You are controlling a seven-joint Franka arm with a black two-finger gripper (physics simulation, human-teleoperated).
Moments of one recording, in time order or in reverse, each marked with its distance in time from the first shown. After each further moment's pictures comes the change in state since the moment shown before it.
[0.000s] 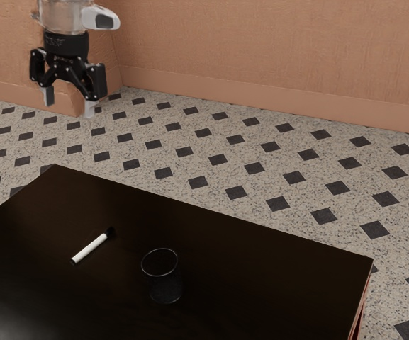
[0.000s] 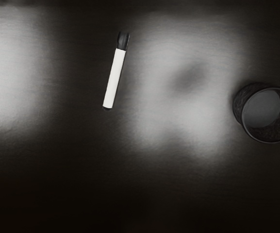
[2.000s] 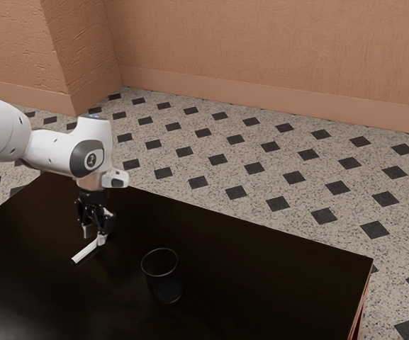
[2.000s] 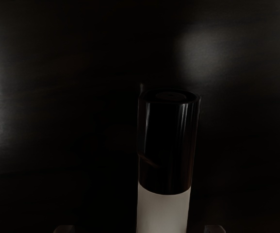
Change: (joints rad) arm 0.278 0.472 0.025 -0.480 -0.049 0.802 0.442
